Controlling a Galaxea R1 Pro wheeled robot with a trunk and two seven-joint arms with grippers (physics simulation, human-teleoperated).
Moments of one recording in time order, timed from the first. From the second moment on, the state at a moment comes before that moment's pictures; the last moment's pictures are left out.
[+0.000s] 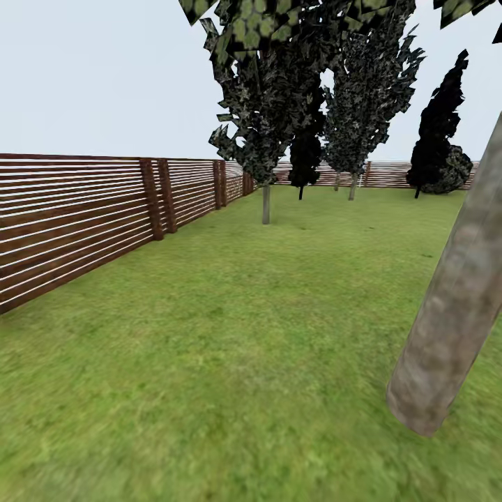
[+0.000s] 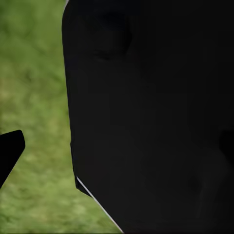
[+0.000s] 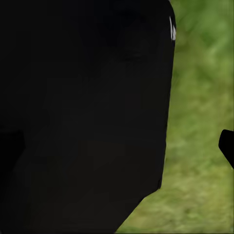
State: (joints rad) left arm 0.00 0.00 0.00 0.00 0.00 0.00 0.00; right arm 0.00 0.00 0.00 0.00 0.00 0.00 0.00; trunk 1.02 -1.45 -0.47
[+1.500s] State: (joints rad) left arm -0.01 -0.01 -0.01 -0.01 -0.01 -0.05 0.01; right arm 0.00 0.06 0.00 -0.03 0.00 0.00 0.00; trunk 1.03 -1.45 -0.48
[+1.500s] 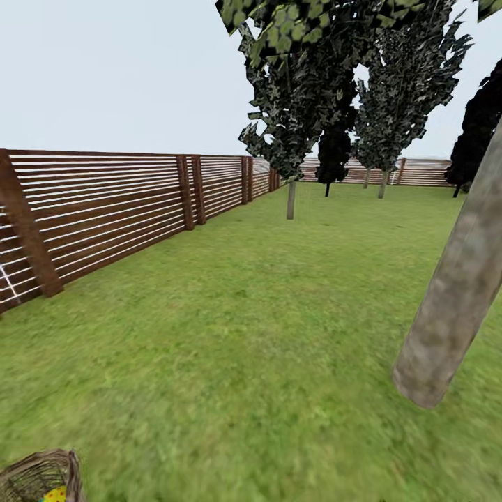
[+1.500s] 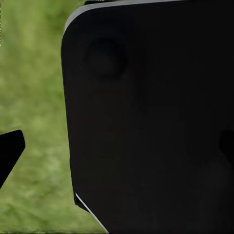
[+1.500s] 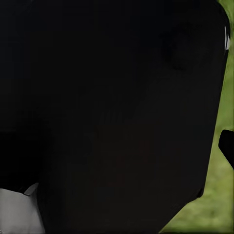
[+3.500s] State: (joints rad) left arm -0.01 -0.01 -0.01 -0.01 -0.01 -0.07 0.01; right arm 0.00 0.07 0.00 -0.03 0.00 -0.03 0.00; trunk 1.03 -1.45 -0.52
